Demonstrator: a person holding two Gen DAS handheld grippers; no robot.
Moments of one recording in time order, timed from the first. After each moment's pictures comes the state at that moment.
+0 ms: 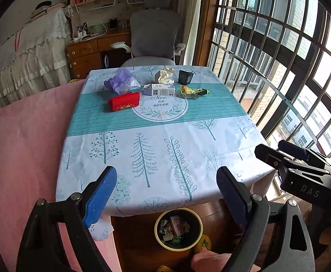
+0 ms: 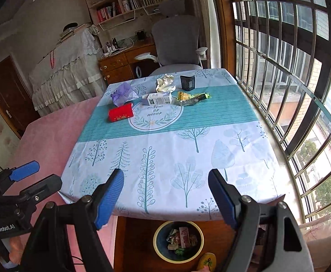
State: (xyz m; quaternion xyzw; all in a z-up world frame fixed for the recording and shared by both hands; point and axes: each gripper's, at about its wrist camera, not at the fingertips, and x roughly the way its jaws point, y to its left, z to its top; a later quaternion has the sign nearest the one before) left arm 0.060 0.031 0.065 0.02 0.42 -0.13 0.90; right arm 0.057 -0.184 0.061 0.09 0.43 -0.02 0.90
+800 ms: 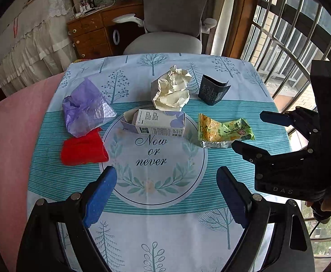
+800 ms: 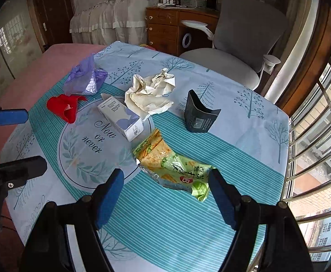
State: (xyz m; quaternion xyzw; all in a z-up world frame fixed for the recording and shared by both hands) left arm 0.373 -0.094 -0.032 0.02 0.52 -0.02 0.85; right arm 0.399 -0.282 -0.064 -0.13 0.51 0.19 0.83
